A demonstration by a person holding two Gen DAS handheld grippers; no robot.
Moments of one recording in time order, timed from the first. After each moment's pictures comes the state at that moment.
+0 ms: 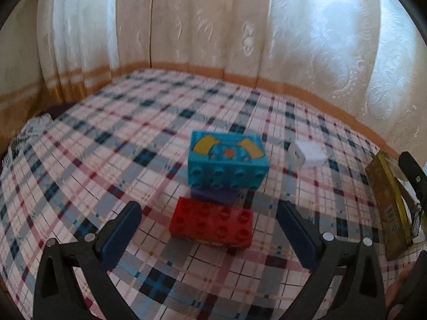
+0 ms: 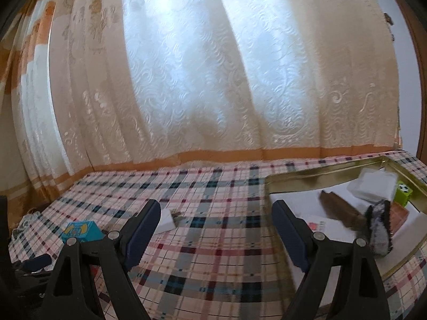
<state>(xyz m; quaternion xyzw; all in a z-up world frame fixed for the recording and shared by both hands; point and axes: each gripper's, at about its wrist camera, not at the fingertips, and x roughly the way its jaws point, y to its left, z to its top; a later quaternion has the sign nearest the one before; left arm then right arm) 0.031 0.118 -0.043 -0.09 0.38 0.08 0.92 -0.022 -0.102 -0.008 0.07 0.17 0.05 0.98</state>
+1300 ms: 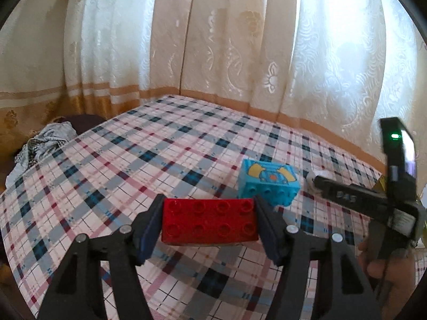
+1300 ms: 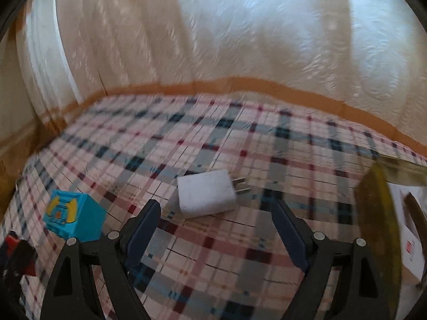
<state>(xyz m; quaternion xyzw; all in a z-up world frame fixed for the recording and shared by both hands) -0.012 0.161 -0.022 -0.11 0.29 0.12 0.94 0.080 -0.008 -0.046 -0.02 0.37 0.13 0.92</state>
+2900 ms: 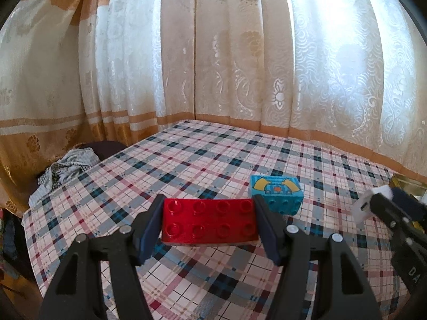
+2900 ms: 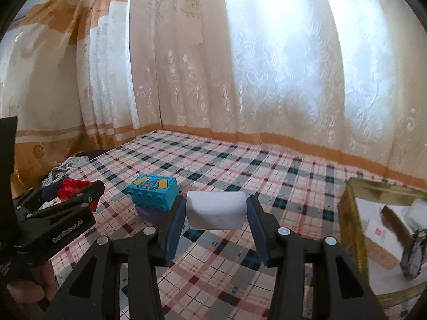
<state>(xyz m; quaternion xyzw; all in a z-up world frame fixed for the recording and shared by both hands) -0.028 0.143 -0.009 -0.04 0.24 0.18 0.95 -0.051 -0.032 -0.012 -0.04 0.19 0.22 0.96</state>
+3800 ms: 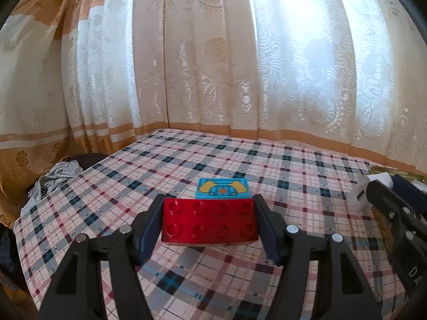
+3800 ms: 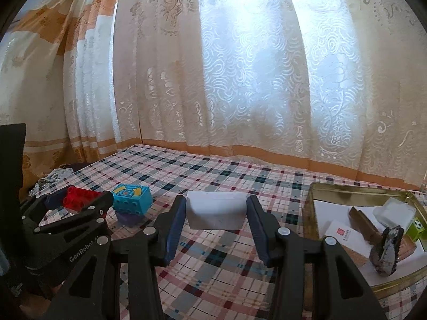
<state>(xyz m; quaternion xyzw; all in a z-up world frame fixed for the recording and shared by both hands) -0.022 0.084 -0.005 -0.02 0.23 0.14 0.96 -0.065 -0.070 -0.002 -0.03 0.16 0.17 0.97</state>
